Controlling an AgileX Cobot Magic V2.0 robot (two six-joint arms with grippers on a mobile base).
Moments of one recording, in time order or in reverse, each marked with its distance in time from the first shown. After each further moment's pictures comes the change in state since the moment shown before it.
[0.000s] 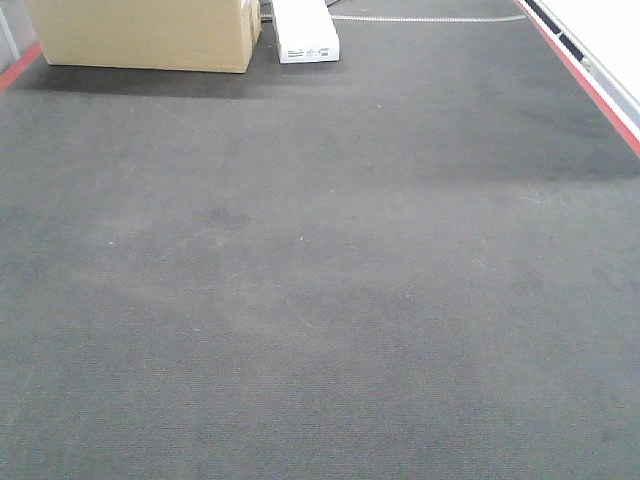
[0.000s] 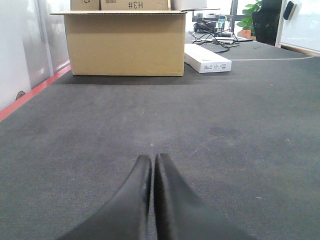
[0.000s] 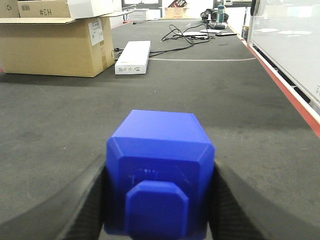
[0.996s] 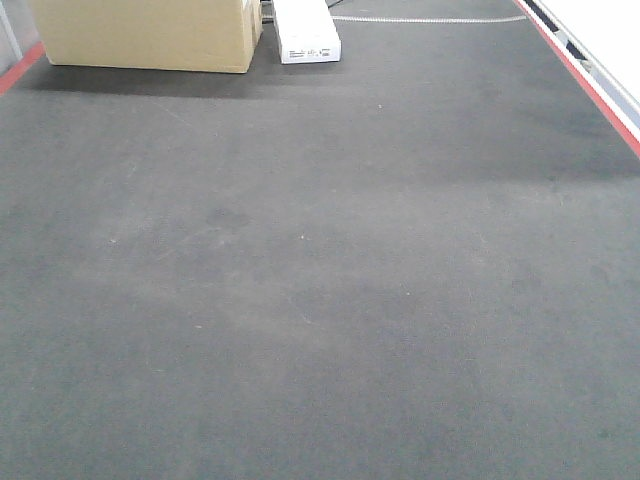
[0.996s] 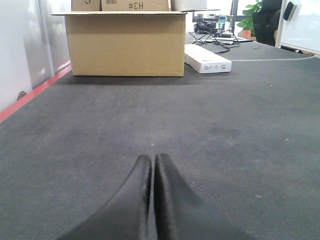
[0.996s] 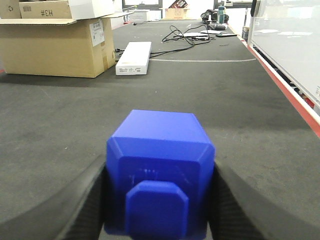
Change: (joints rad) left arm 0.000 0.000 0.000 0.000 0.000 0.000; right arm 0.000 0.000 0.000 0.000 -0.001 0.000
